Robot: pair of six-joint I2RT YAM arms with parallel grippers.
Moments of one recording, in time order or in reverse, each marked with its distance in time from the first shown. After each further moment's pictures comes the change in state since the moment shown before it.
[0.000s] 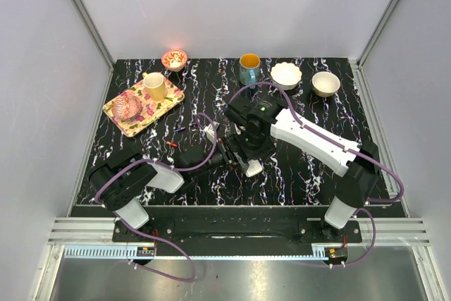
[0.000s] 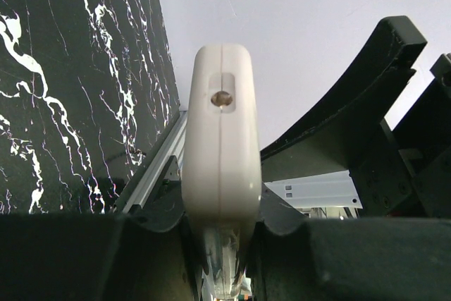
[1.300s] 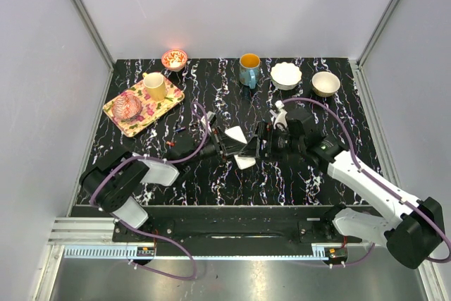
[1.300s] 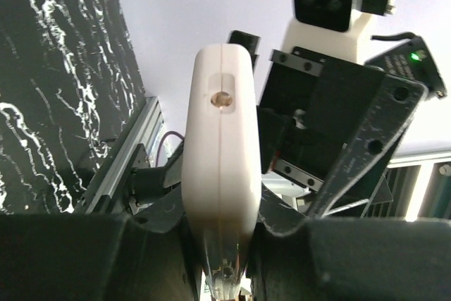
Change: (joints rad) left arm 0.138 -0.031 0.033 0.009 0.227 -0.077; right arm -0.279 -0.603 -0.779 0.934 -0.403 0.399
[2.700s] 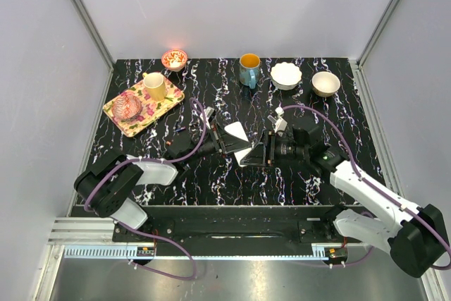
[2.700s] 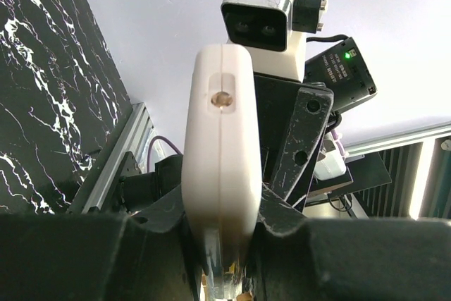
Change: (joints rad) left arm 0.000 -0.064 0.026 0.016 0.018 0.029; right arm -0.022 -0.074 -0.172 0.272 -0.235 0.100
